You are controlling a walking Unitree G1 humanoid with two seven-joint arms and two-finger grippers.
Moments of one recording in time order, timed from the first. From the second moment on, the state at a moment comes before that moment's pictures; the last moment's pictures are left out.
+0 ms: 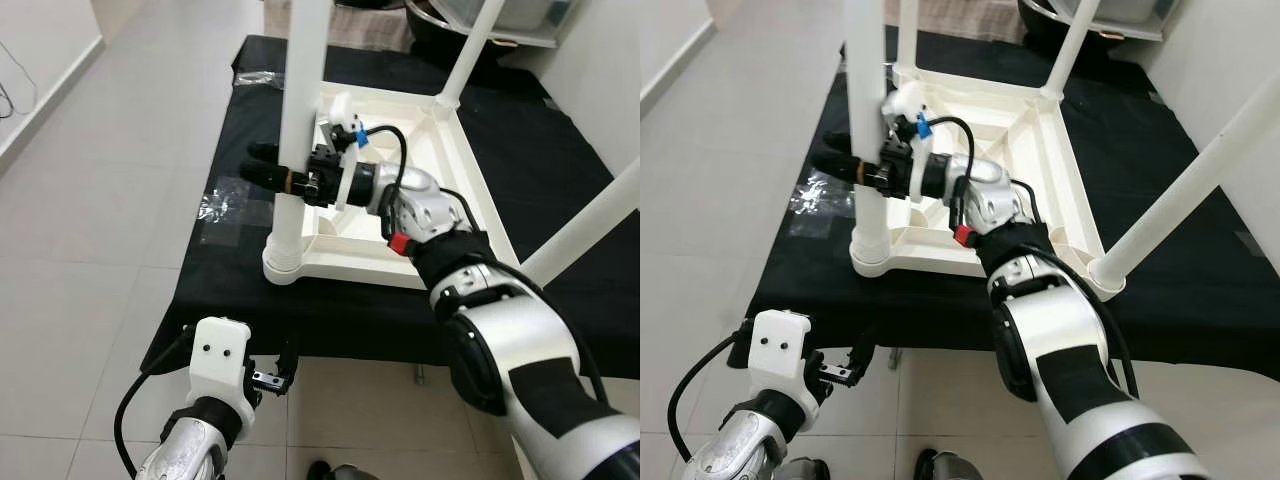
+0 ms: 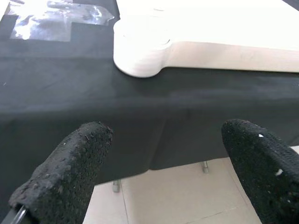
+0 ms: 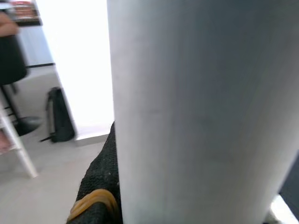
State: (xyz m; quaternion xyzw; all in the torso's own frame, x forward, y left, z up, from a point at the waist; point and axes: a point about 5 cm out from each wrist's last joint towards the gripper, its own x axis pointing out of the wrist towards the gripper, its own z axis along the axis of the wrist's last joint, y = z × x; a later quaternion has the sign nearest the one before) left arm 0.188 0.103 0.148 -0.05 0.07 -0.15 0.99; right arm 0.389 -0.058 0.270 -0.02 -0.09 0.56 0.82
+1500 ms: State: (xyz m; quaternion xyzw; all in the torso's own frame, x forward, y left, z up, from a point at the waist) left arm 0.197 0.109 0.149 -0.04 0.05 -0.14 0.99; right arm 0.401 -0.068 0.278 0.03 -0.10 -0.15 0.98
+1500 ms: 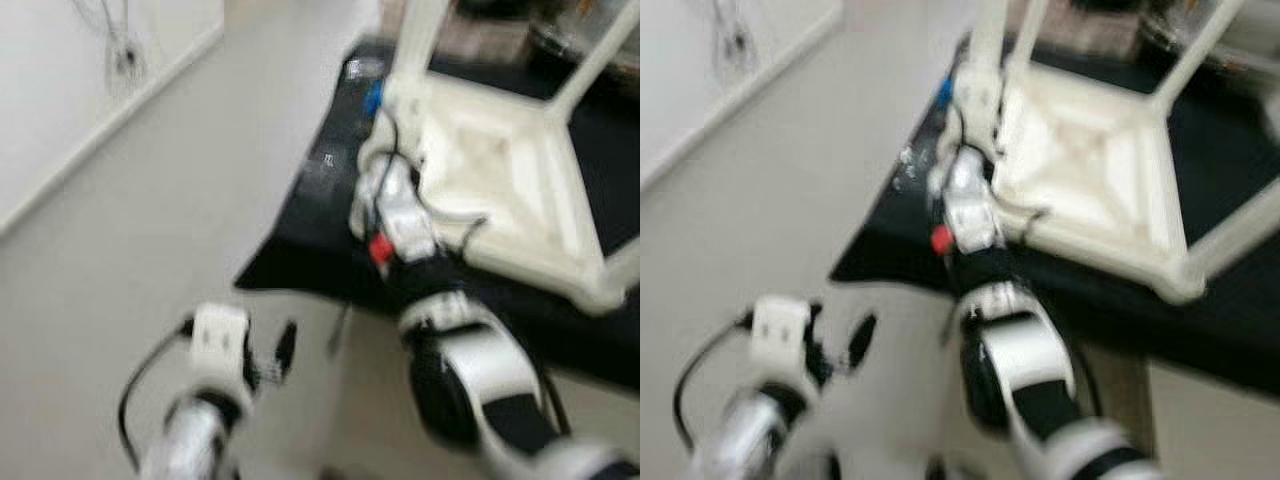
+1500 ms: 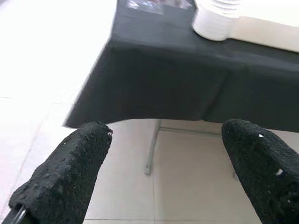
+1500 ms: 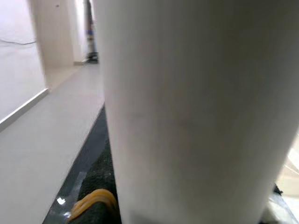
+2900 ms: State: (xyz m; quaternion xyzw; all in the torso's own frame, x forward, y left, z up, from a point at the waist) left arm 0.233 0.109 0.165 0.01 0.00 -0.14 0.99; right arm 0.379 -0.090 0.366 0.22 -0.21 -0.26 0.92
